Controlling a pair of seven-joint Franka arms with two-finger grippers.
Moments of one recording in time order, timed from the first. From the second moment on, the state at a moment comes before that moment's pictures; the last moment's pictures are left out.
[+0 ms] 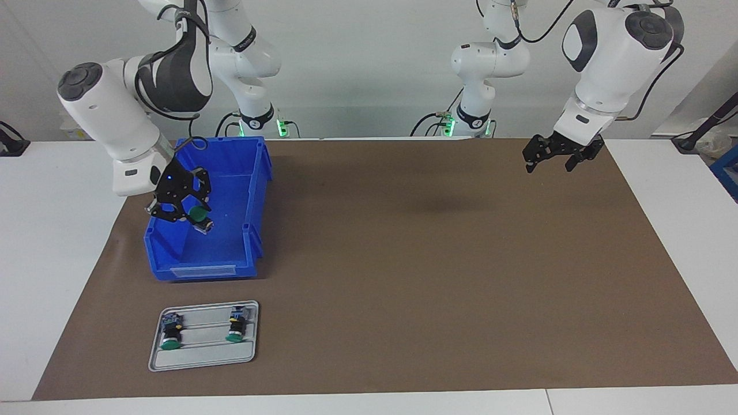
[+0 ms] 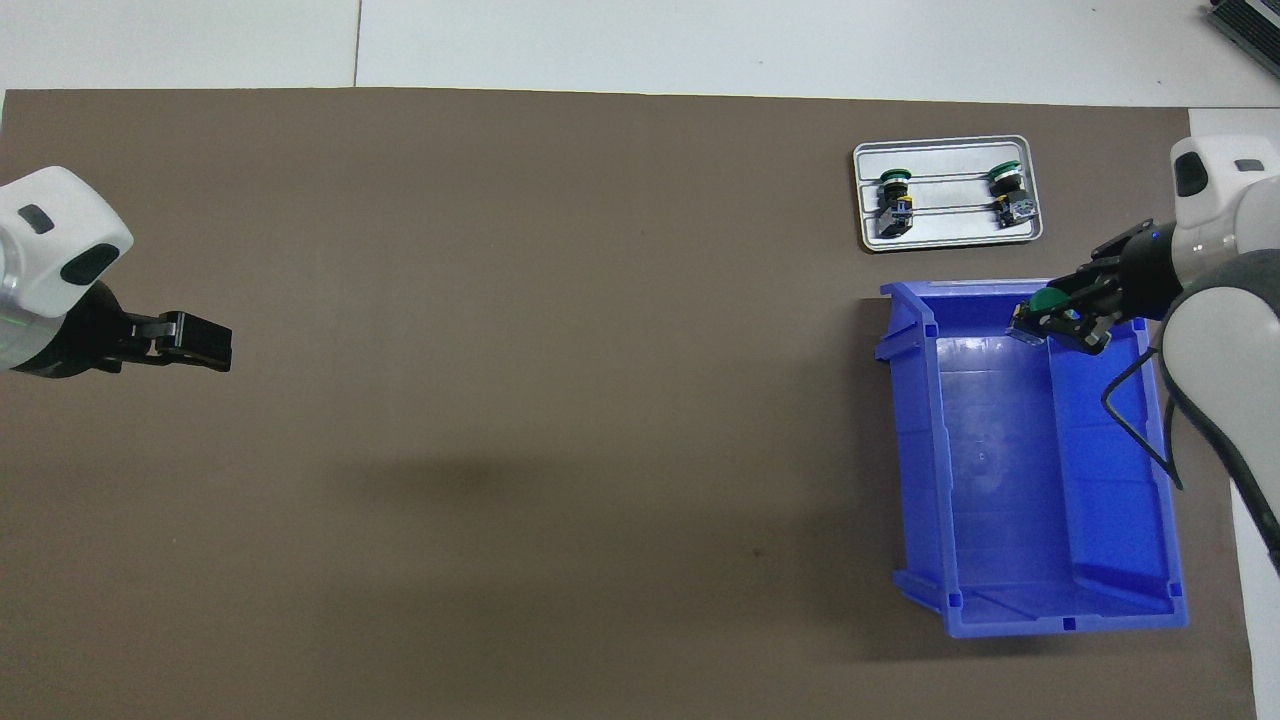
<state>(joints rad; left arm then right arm) -0.08 -0.06 -0.02 -1.78 0.00 1.67 -0.04 -0.11 0.10 0.04 -1.80 0.16 1.91 -1.00</state>
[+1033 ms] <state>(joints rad) -0.08 -0.06 -0.02 -1.78 0.00 1.67 -0.04 -0.12 0.12 0.04 -1.98 0.30 2.13 -1.42</state>
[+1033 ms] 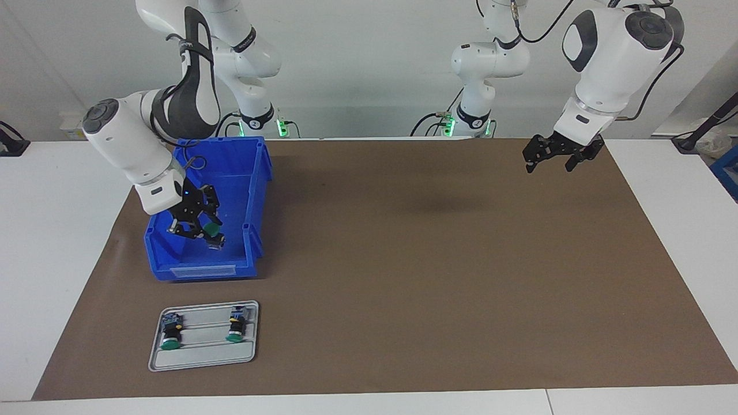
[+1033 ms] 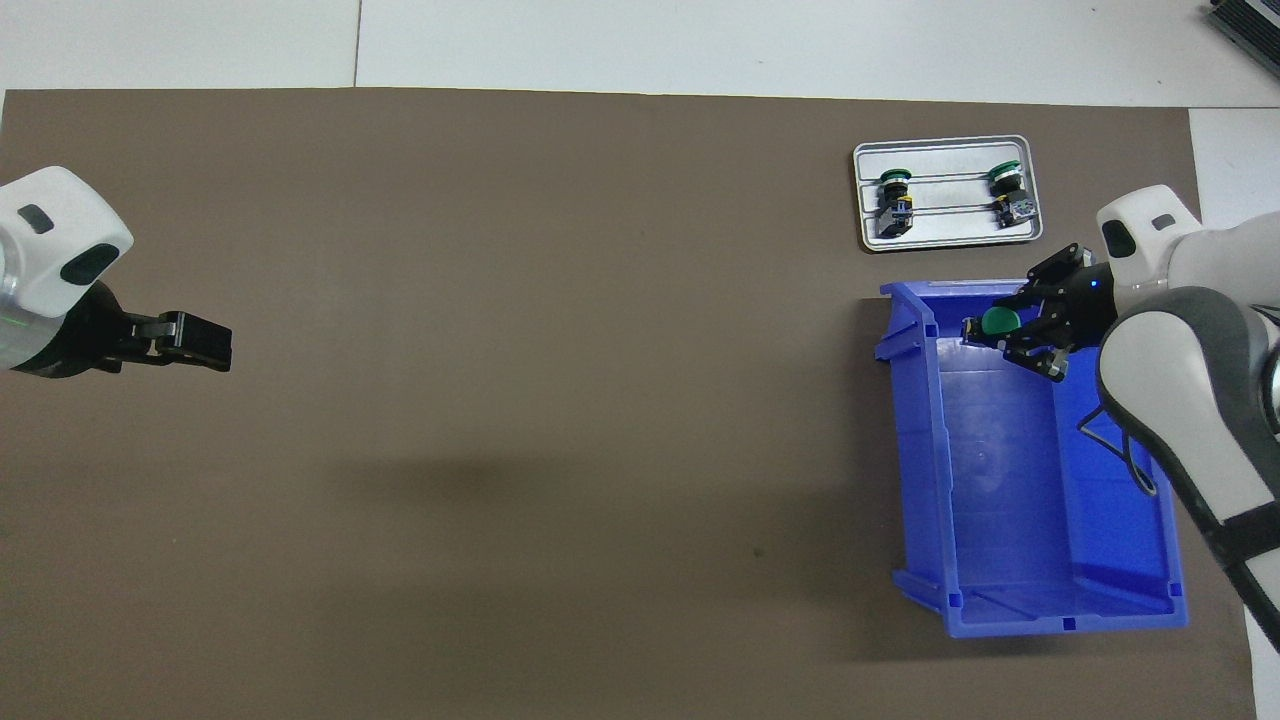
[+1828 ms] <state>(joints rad) -0.08 -0.06 -0.02 -1.78 0.00 1.67 -0.04 -0.19 0.18 0.04 -2.02 0.37 2.15 -1.62</state>
